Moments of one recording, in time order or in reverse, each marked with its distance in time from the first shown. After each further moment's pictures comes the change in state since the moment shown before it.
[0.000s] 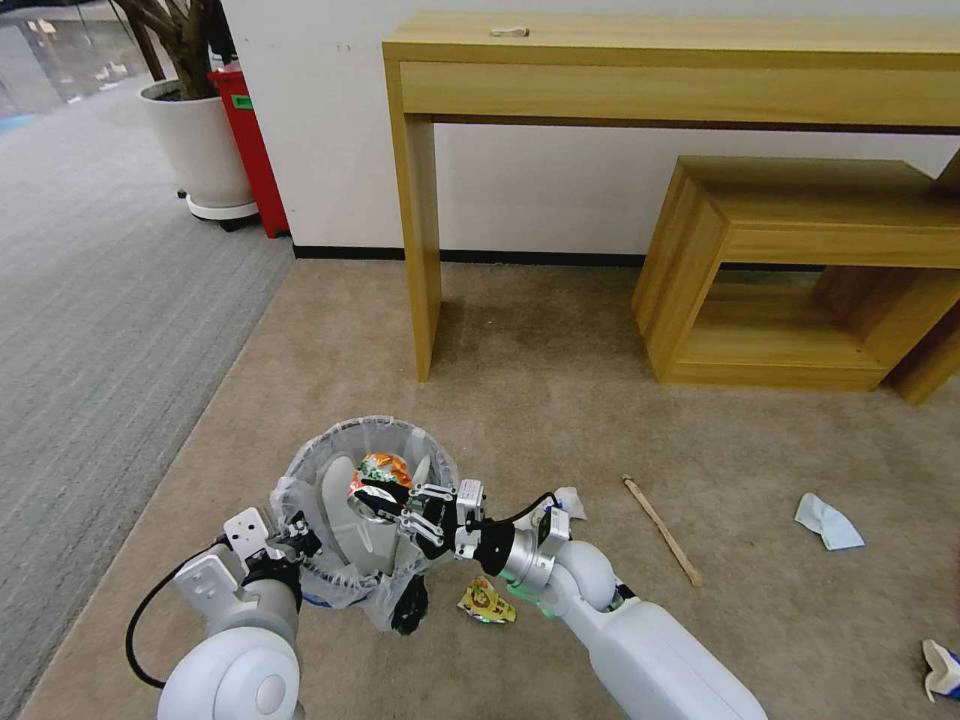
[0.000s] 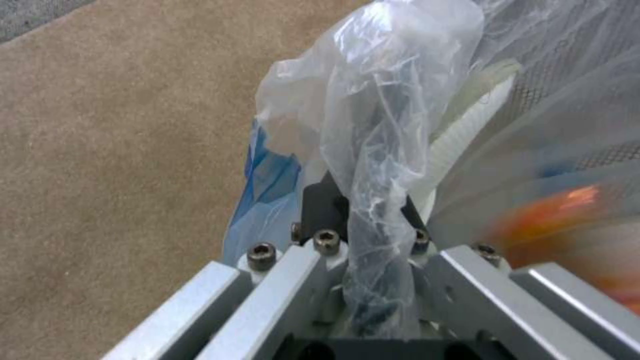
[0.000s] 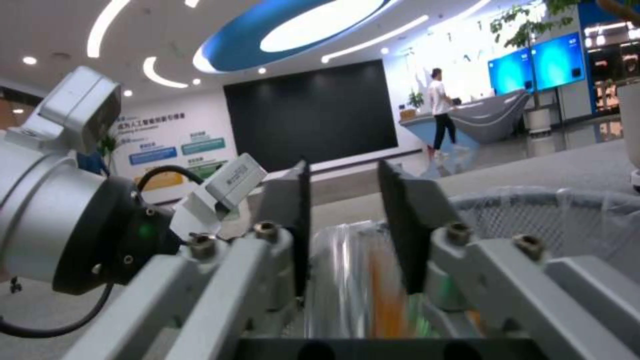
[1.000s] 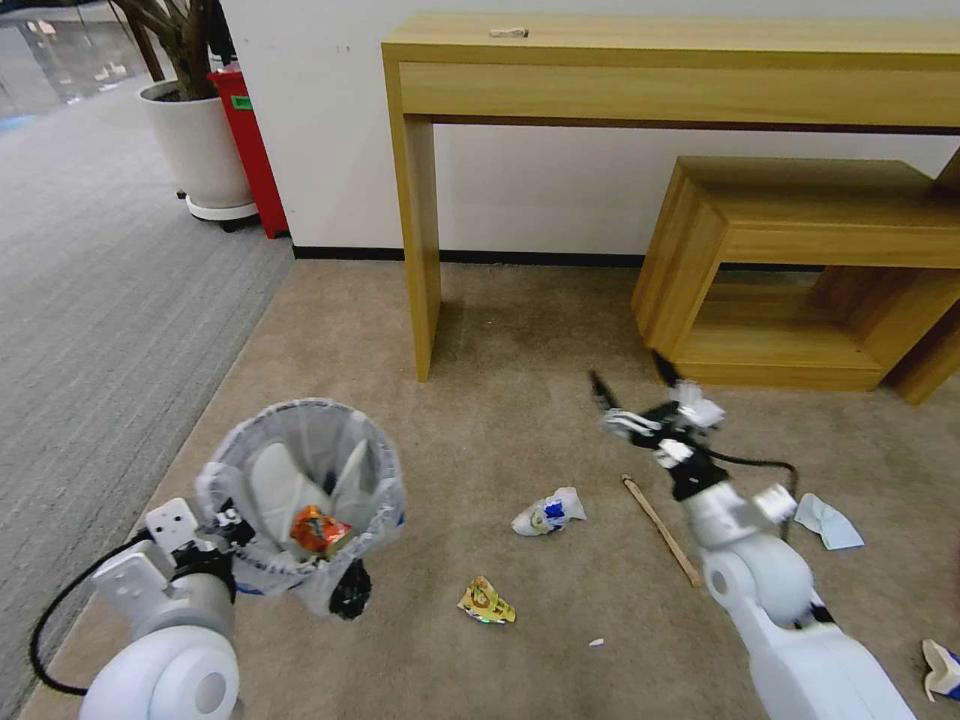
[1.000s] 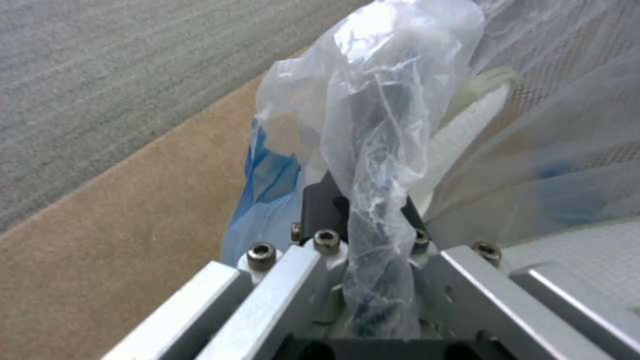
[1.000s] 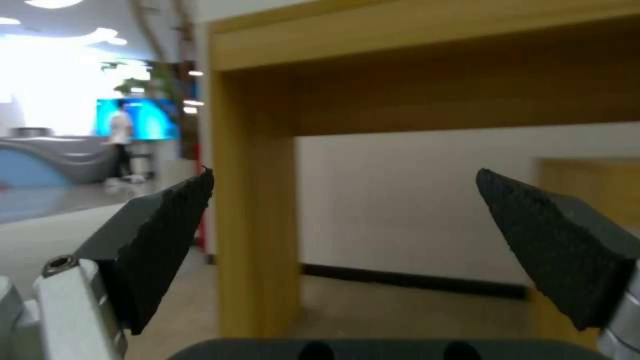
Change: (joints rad) left arm -0.007 0.062 -0.201 -0.045 0.011 -0.028 0.027; right arm -0.373 -0.090 0.650 0.291 -0.221 0.121 0.642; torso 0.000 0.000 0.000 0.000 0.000
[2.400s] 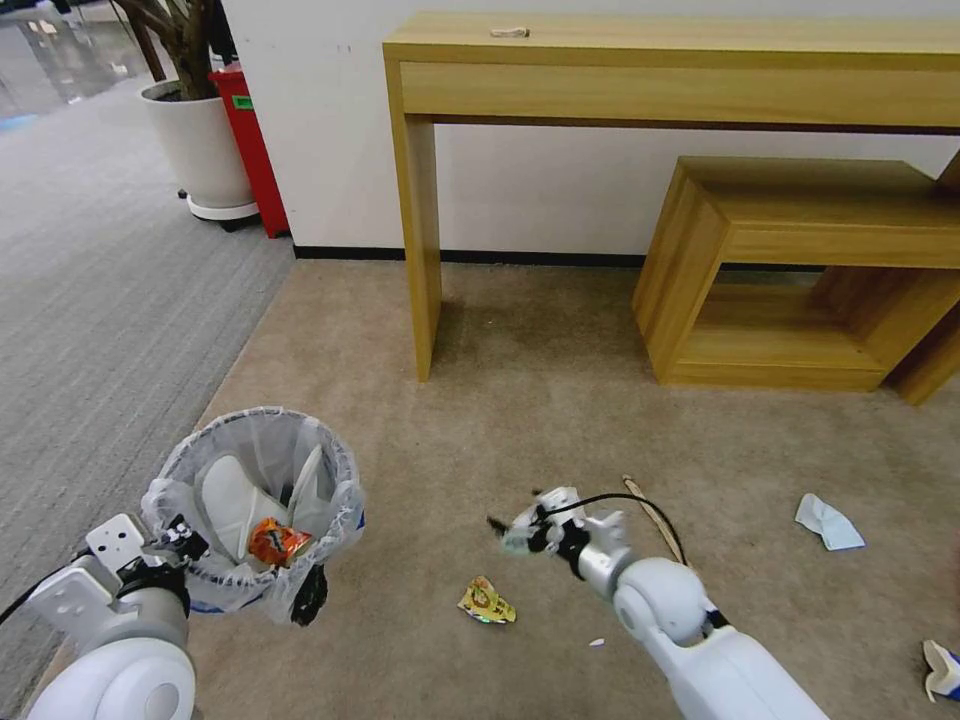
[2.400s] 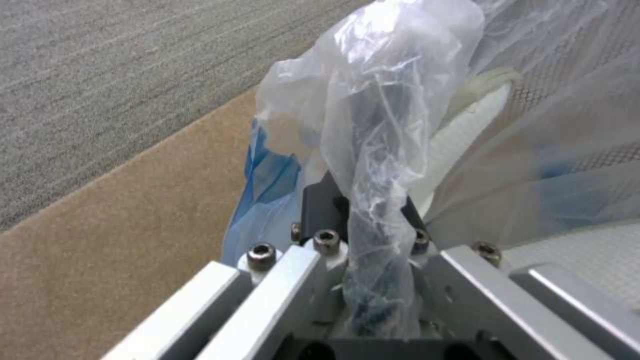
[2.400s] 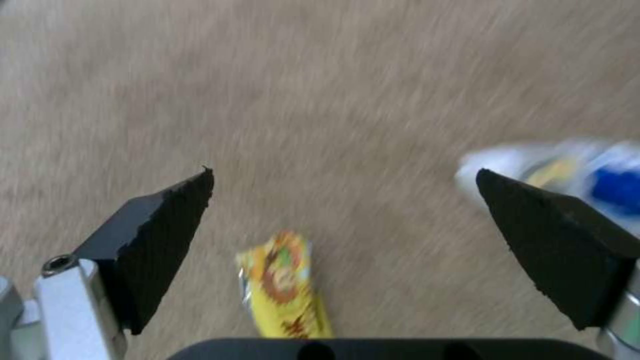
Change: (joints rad) left arm 0.017 -0.002 -0.067 0.000 -0.084 0.030 -0.068; right arm 0.242 0.009 -0.480 -0.209 -0.134 -0.985 -0.029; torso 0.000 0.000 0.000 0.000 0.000
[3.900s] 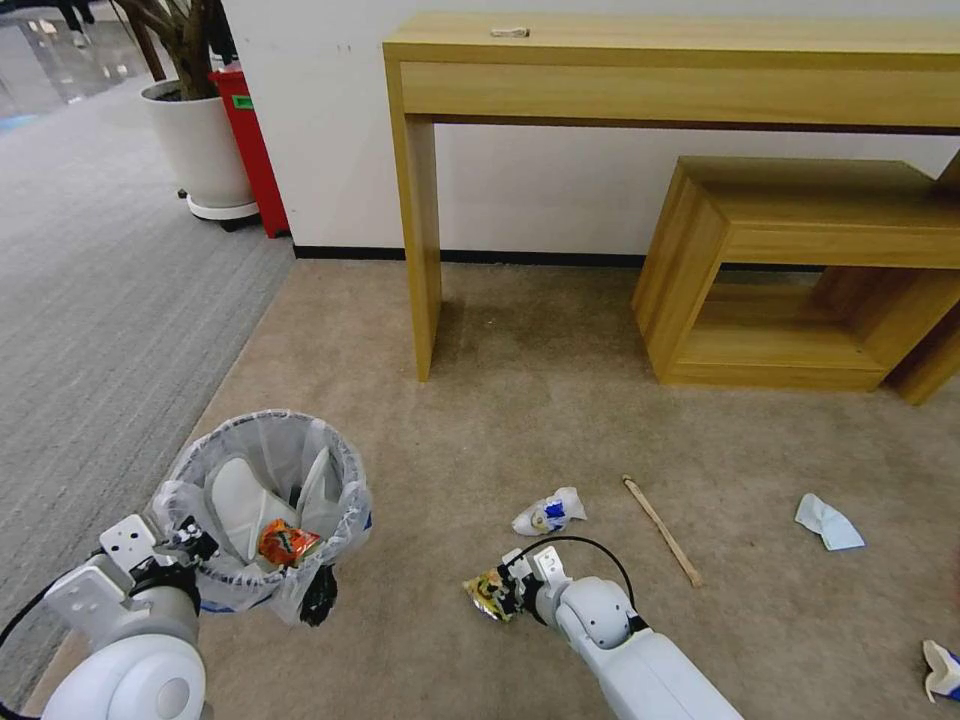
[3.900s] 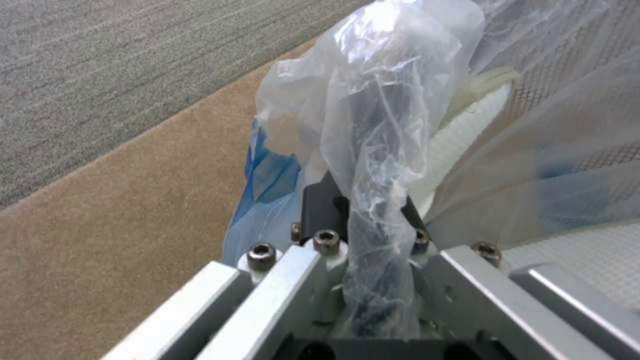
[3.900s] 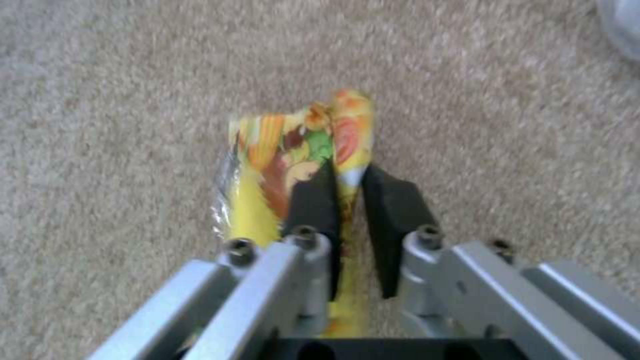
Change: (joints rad) left arm -0.010 -0.009 0.024 0.018 0.004 -0.003 0.003; right arm 0.046 0.142 -0.051 -0.303 -0.175 0.026 -0.007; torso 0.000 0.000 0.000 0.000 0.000
